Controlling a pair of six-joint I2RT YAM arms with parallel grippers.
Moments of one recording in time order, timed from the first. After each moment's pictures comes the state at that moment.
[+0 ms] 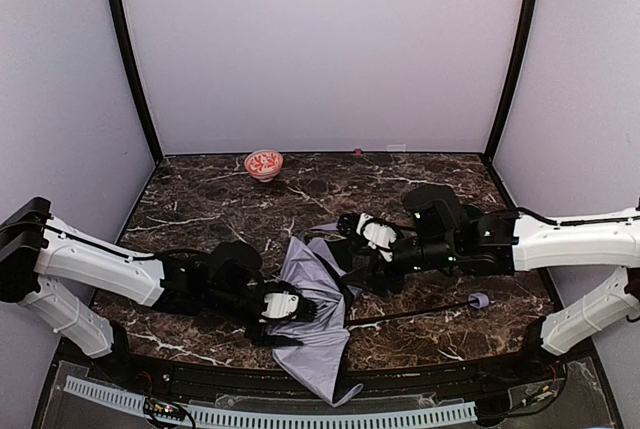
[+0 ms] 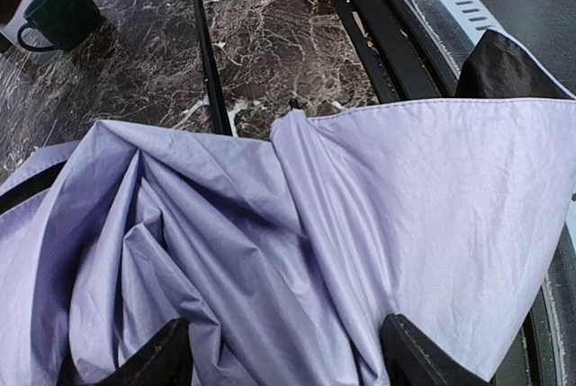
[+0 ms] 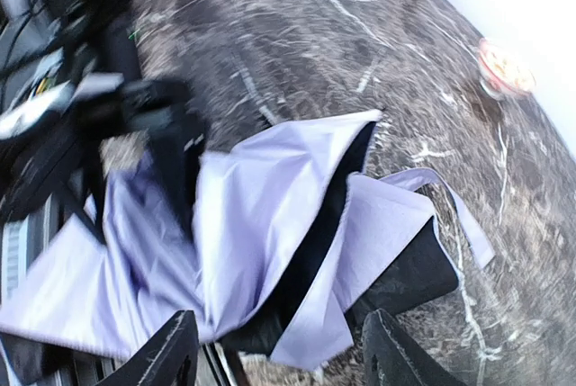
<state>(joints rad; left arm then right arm) -1.11 1.42 0.61 0.07 0.30 0.57 1.05 1.27 0.84 -0.20 -0.20 -0.28</state>
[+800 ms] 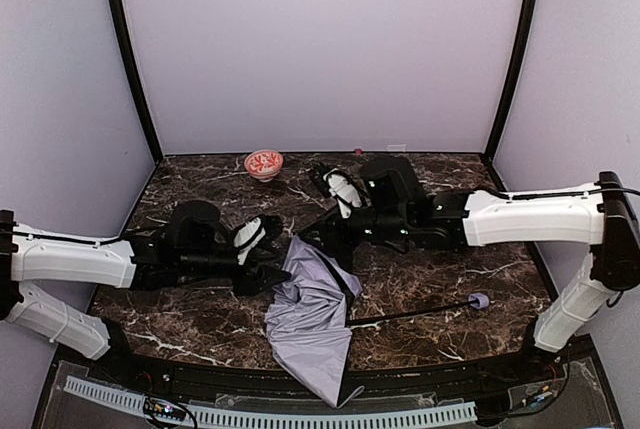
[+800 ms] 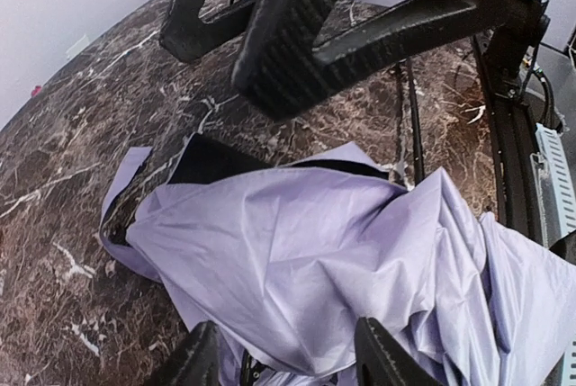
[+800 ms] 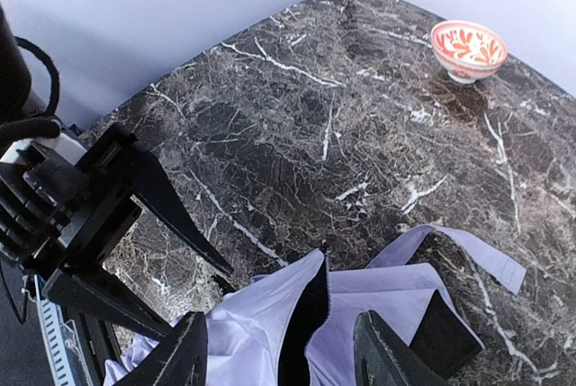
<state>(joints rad) -0.87 1.24 0.59 0.17 0.29 0.18 1.04 1.55 1.09 -0.03 -0.09 0.18</state>
